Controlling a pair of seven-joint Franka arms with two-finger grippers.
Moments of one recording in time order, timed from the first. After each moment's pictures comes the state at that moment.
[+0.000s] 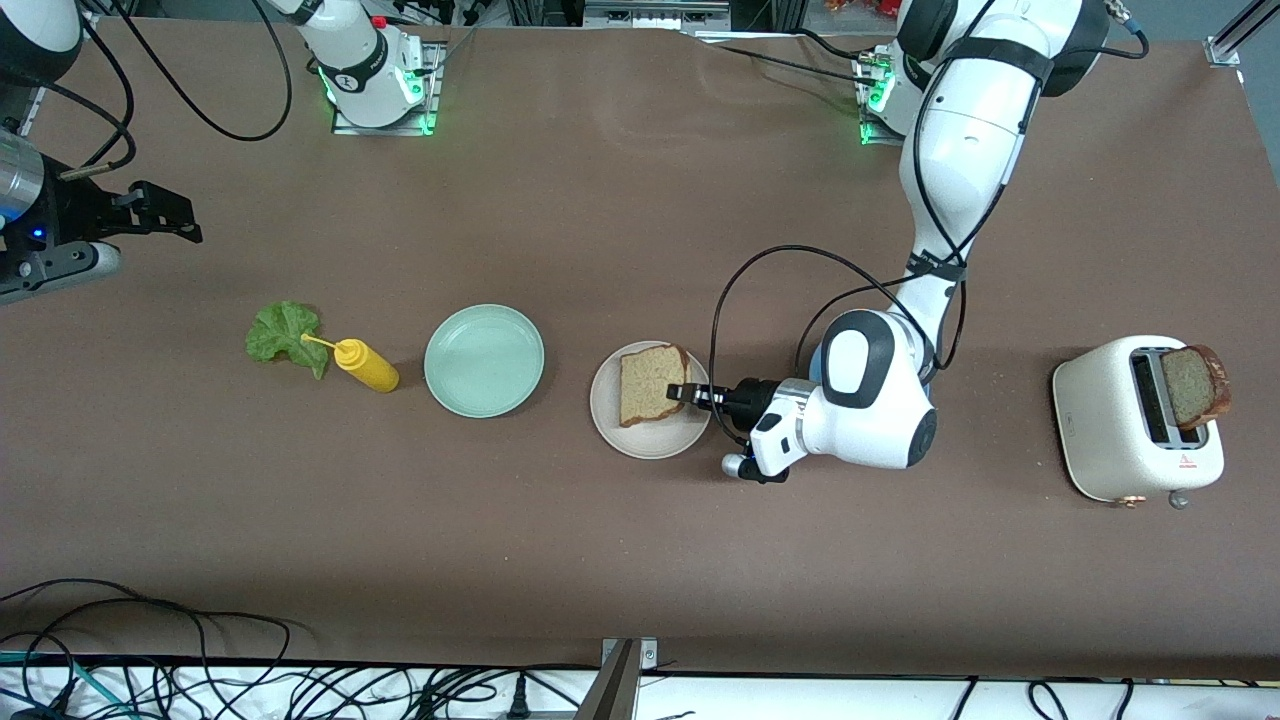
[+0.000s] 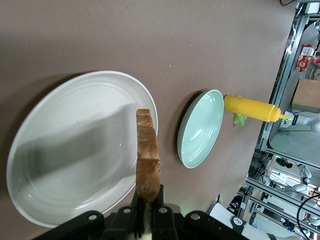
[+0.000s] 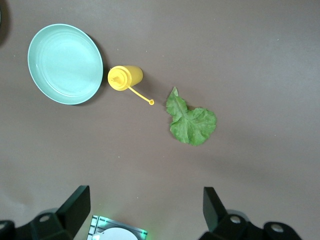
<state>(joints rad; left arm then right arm) -0.39 0.92 0.02 -1.21 -1.05 1.88 0.18 0.03 0.06 -0.05 -1.63 0.01 1.53 -0.32</state>
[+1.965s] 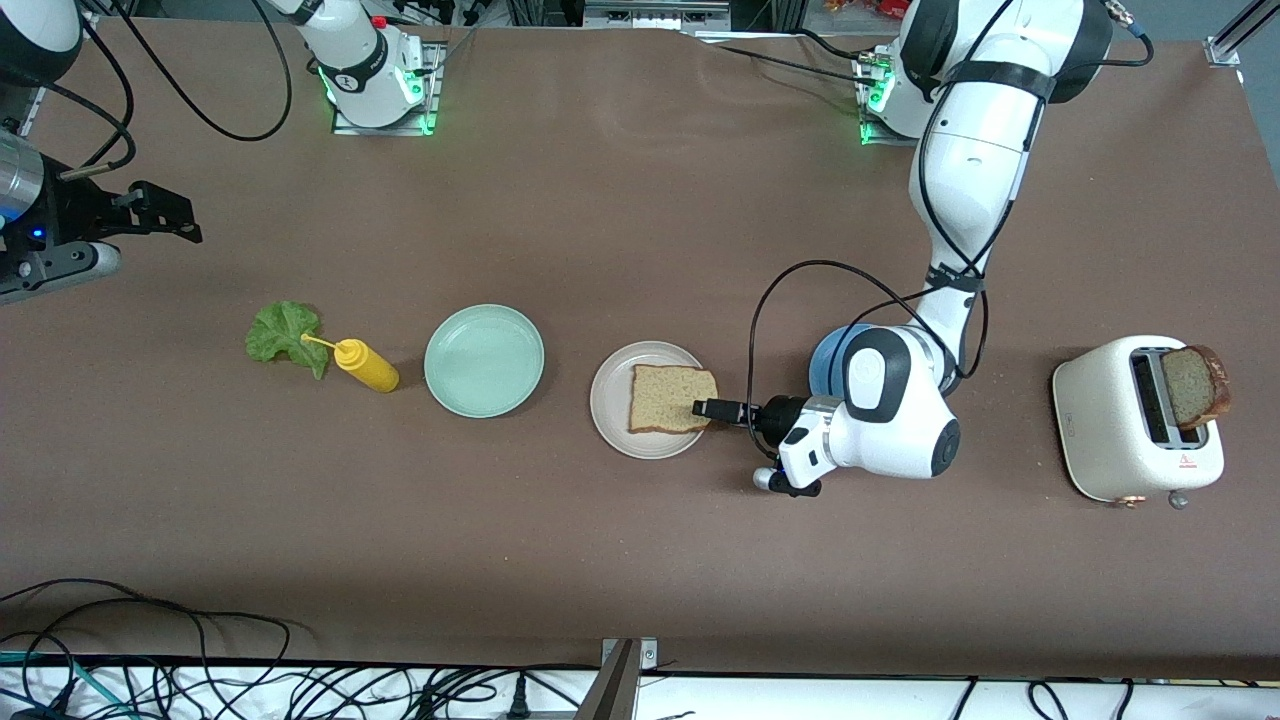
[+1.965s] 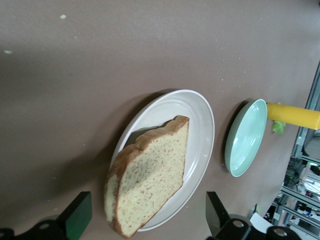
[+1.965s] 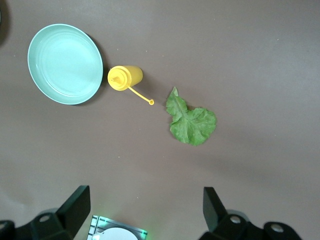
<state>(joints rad) -0.37 0.95 0.08 -1.23 -0.97 1.90 0.25 0.03 0.06 -0.05 -1.63 0.01 1.53 -0.32</state>
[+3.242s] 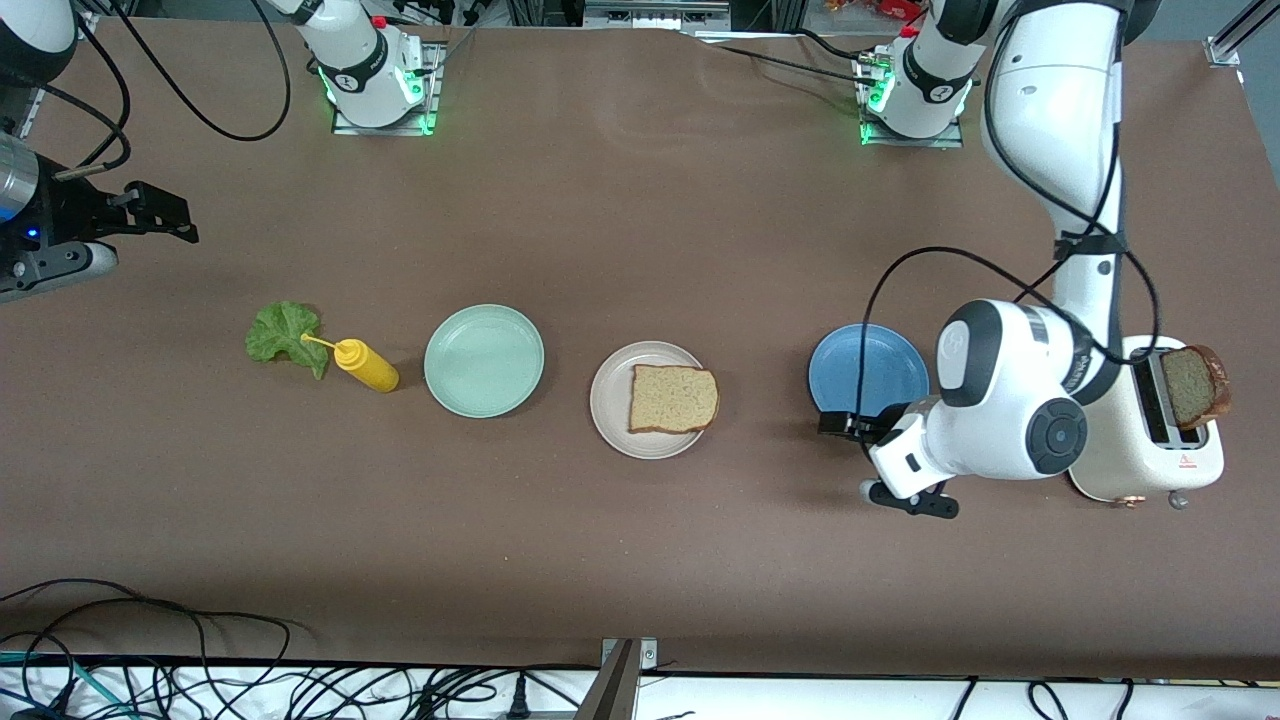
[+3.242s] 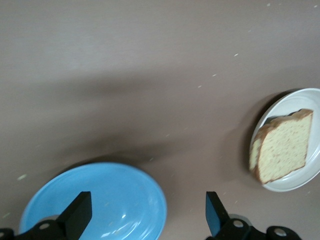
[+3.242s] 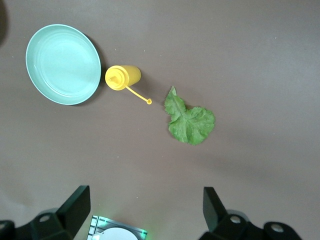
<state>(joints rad) -0.33 0.76 0.22 -1.22 -0.41 1.75 0.13 0.02 0.06 -0.06 -1.63 0.01 1.53 -0.32</state>
